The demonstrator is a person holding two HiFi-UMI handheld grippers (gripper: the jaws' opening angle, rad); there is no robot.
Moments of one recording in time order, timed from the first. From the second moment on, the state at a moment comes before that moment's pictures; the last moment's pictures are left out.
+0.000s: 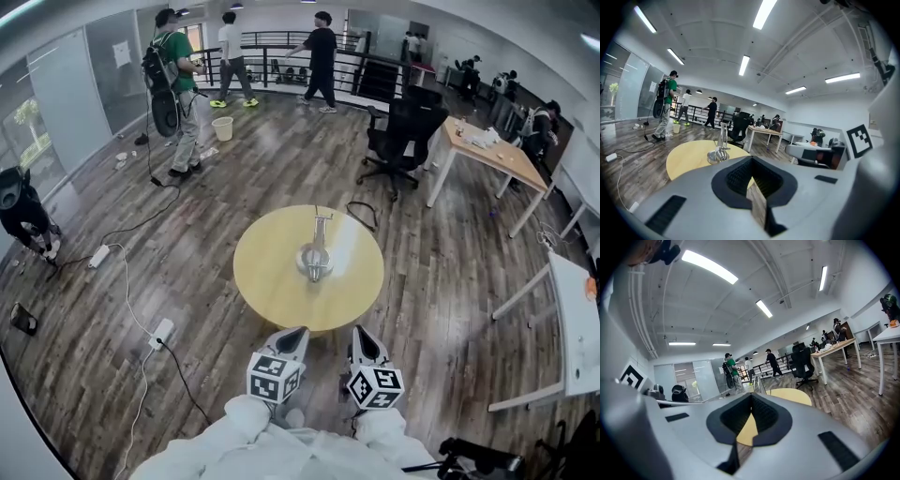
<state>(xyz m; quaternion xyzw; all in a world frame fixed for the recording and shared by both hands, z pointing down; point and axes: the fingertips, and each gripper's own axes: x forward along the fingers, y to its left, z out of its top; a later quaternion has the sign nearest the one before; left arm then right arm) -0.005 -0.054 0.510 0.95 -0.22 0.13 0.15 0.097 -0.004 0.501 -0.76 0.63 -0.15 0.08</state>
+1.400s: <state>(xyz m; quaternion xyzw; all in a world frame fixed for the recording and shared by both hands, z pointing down) 0.152 -0.279 0.504 0.93 -0.31 0.10 0.16 0.262 -0.243 0.514 -0.68 0.71 -0.16 0.04</state>
